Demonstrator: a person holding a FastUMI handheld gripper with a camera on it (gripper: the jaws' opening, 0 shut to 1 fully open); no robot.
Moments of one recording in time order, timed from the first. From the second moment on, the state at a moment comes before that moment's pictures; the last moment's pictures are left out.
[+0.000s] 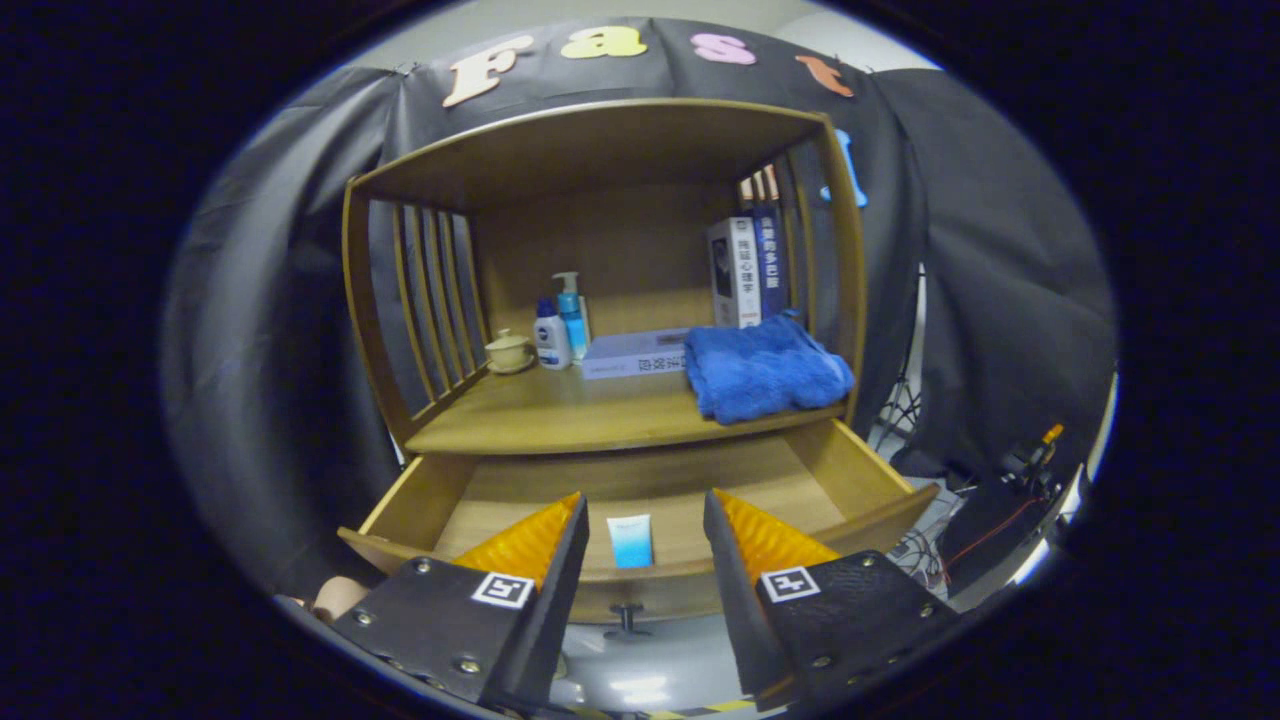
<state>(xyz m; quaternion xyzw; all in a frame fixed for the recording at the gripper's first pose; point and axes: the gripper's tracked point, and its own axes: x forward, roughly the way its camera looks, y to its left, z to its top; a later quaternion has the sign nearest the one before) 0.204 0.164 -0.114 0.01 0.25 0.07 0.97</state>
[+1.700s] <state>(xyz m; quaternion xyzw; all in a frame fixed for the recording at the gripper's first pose) 0.272 0.188 -0.295 -0.09 0.54 0.08 0.83</state>
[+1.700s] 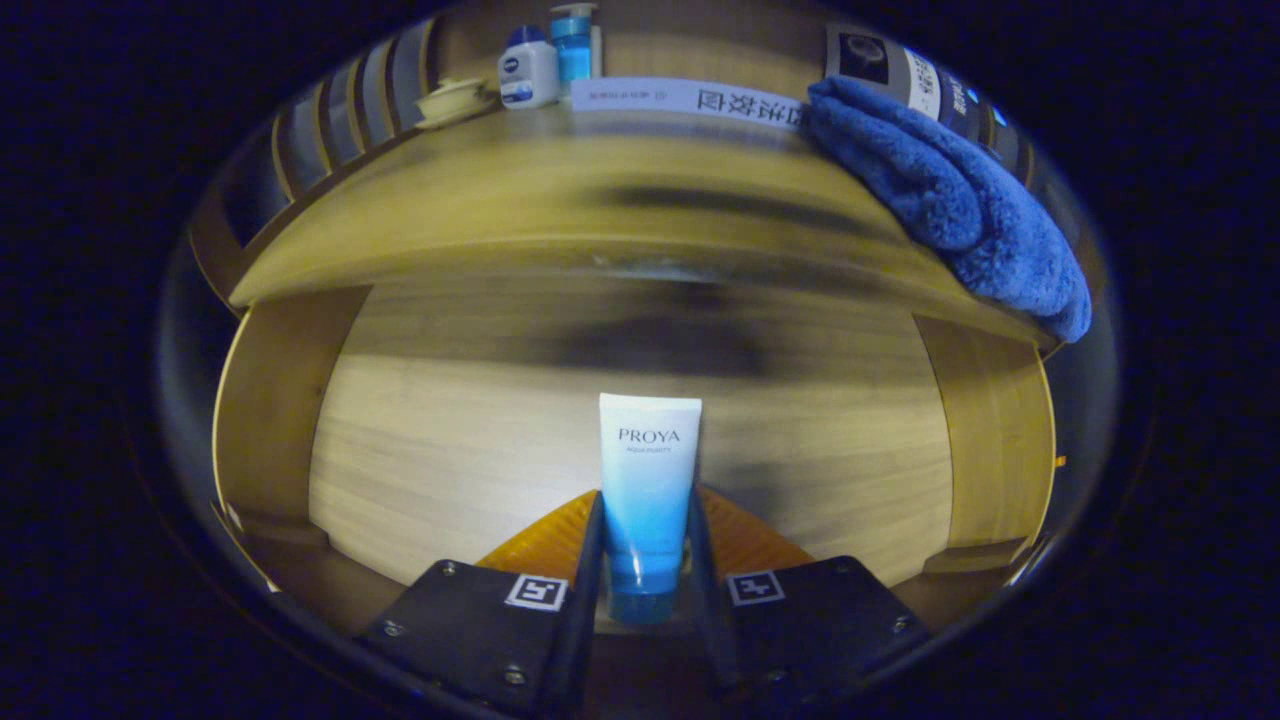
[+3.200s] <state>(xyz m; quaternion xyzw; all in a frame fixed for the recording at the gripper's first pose) 0.372 0.244 -0.167 -0.03 0.27 0.08 0.96</state>
